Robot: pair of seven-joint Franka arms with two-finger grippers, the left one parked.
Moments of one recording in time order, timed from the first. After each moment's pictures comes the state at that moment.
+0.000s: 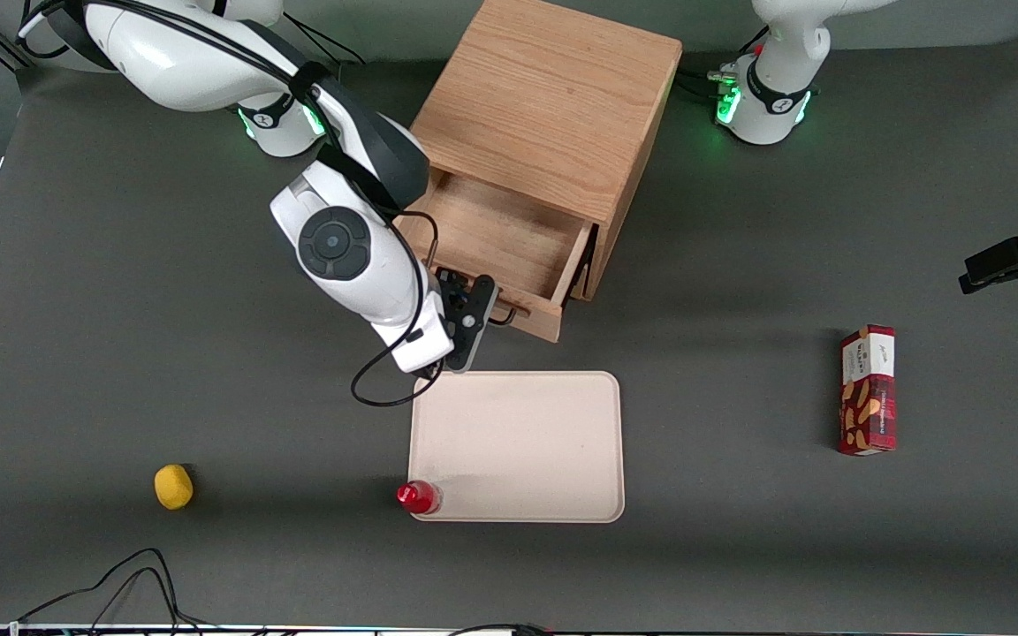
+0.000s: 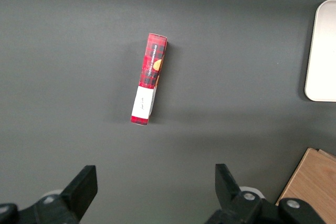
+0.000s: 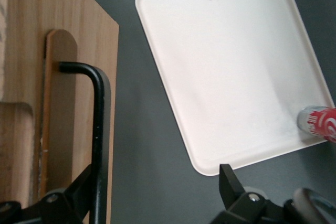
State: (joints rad) arm 0.16 0.61 0.54 -1.37 -0.16 1.96 -0.51
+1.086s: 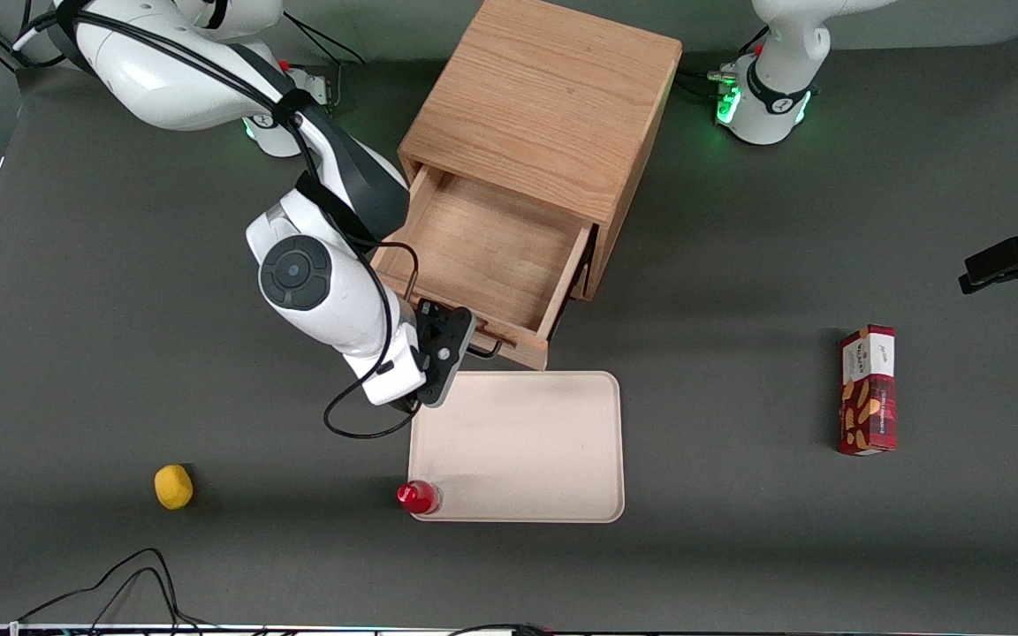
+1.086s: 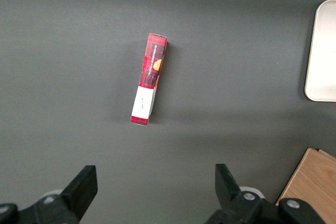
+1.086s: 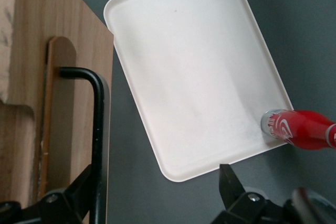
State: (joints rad) arm 0.15 0.66 0.51 -1.31 -0.16 2.00 -0.55
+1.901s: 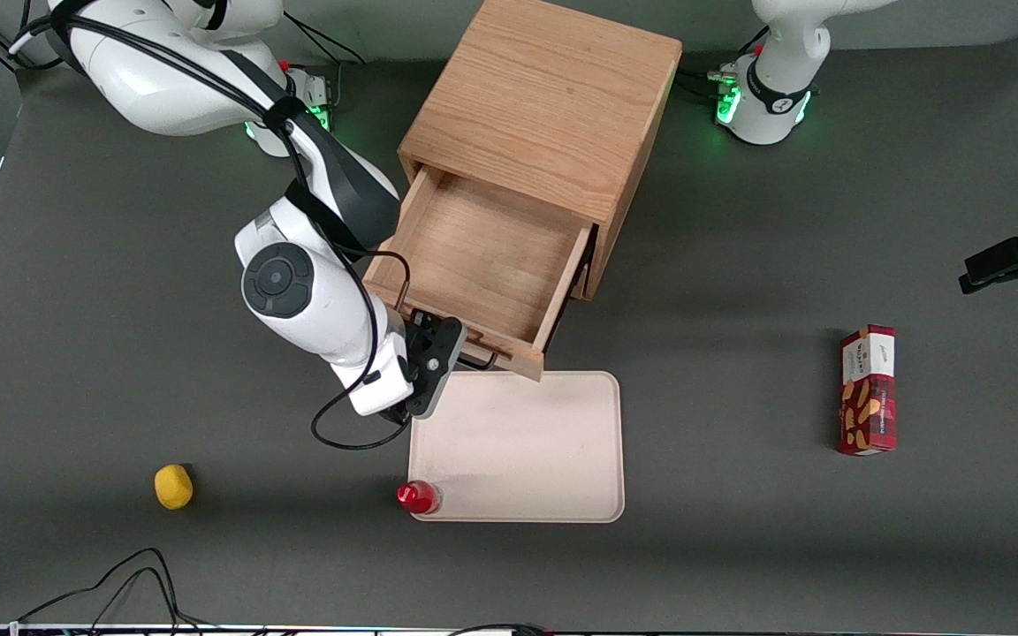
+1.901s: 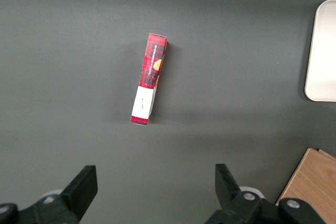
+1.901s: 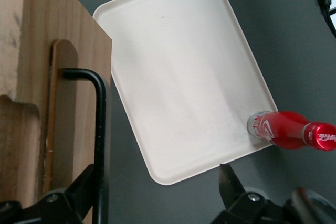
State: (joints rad) arm 0.14 0.66 0.51 -1.29 -0.16 2.02 -0.56
